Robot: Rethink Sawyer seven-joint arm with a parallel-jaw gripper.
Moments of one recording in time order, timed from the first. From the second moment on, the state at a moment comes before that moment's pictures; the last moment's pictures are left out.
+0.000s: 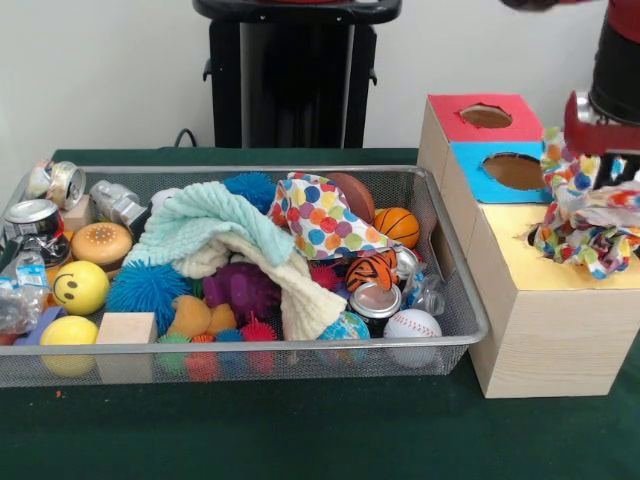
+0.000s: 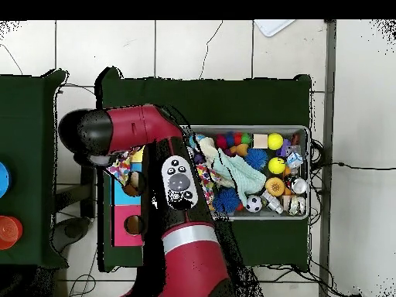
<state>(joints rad) -0.03 -0.51 0.24 1.27 -0.09 0.95 2.12</state>
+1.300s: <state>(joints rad) 0.03 -0.48 0.20 1.17 -0.21 0.95 2.12</state>
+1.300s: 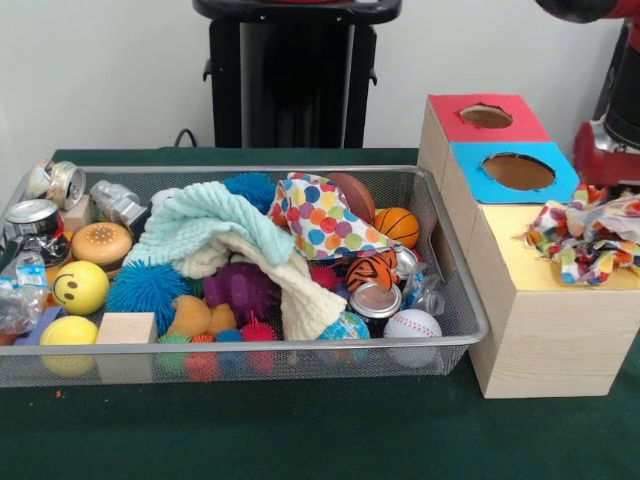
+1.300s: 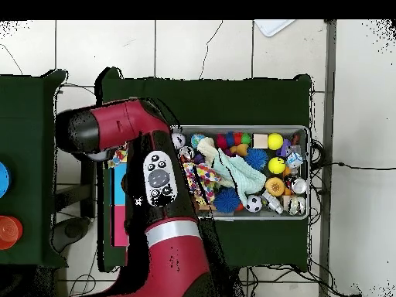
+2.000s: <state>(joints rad) -0.05 -0.51 0.20 1.19 -0.25 0.99 2.12</state>
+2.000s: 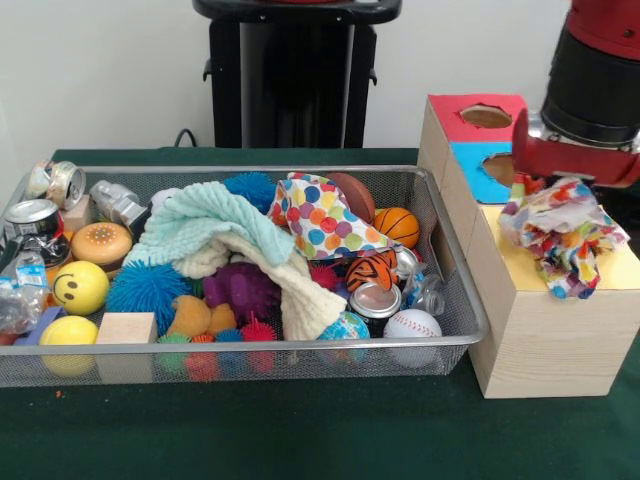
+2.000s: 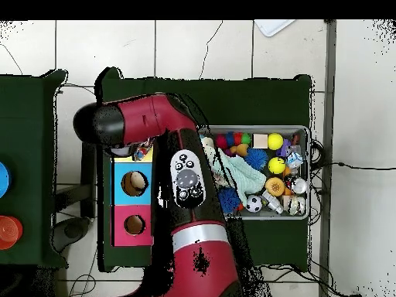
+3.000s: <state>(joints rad) -0.18 -0.48 0.27 1.23 -0.17 0.92 2.12</state>
